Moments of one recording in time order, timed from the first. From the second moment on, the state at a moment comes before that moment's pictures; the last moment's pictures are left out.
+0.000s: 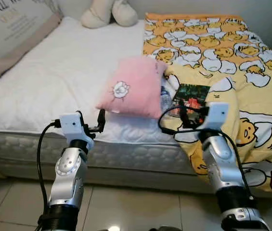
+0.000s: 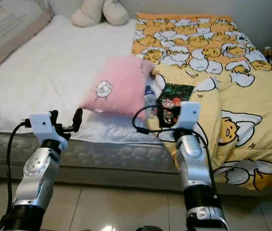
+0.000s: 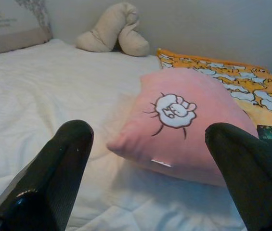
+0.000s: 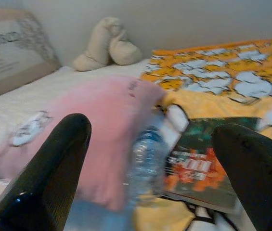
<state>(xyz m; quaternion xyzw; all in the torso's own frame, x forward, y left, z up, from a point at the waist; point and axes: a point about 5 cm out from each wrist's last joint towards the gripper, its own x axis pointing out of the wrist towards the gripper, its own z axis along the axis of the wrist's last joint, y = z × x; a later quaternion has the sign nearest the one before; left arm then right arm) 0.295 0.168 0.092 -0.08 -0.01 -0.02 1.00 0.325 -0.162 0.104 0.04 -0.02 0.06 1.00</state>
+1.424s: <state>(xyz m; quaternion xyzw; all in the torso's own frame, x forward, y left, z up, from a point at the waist) 0.314 0.170 0.119 -0.04 -0.05 -0.06 1.00 0.347 -0.147 0.160 0.00 -0.11 0.09 0.99</state>
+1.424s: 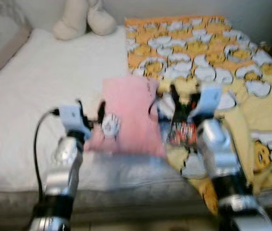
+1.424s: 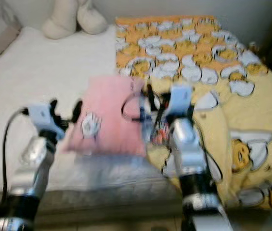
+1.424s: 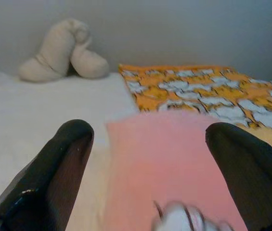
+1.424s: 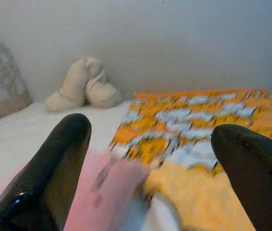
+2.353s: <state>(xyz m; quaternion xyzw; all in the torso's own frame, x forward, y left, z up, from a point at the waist) 0.317 0.154 0.113 -0.01 -0.02 -0.11 0.99 0.336 -0.157 0.127 0.02 -0.04 0.06 1.00</state>
